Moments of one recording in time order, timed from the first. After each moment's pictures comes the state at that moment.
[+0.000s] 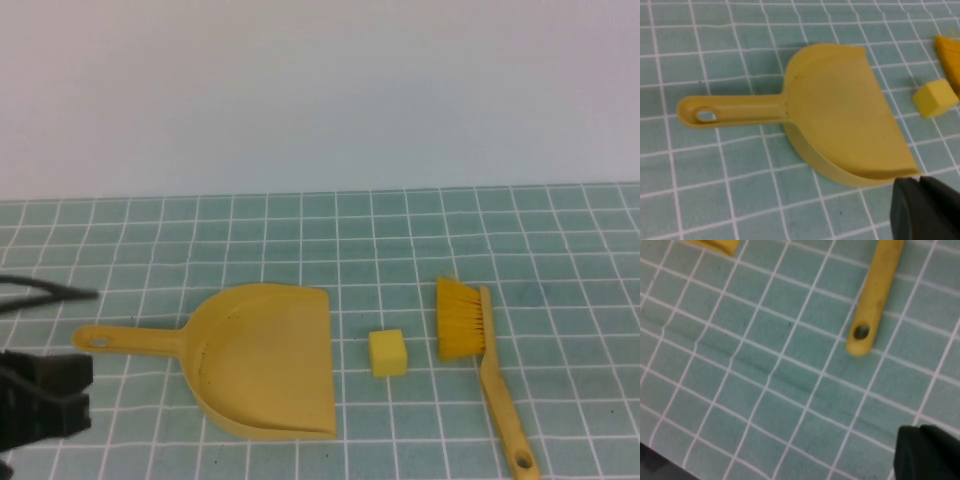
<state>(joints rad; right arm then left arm) 0.09 0.89 -0.63 0.47 1.02 -0.47 -0.04 0.80 -0.61 -0.62 0.66 0.39</state>
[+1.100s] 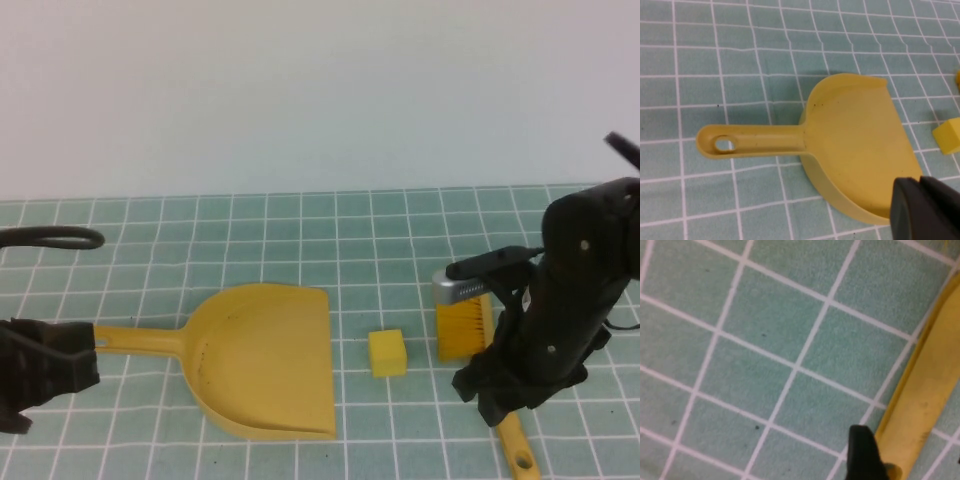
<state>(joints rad) 0.51 1.80 -1.14 0.11 0.94 0.01 -0.04 0.89 -0.61 -0.68 0.54 0.43</state>
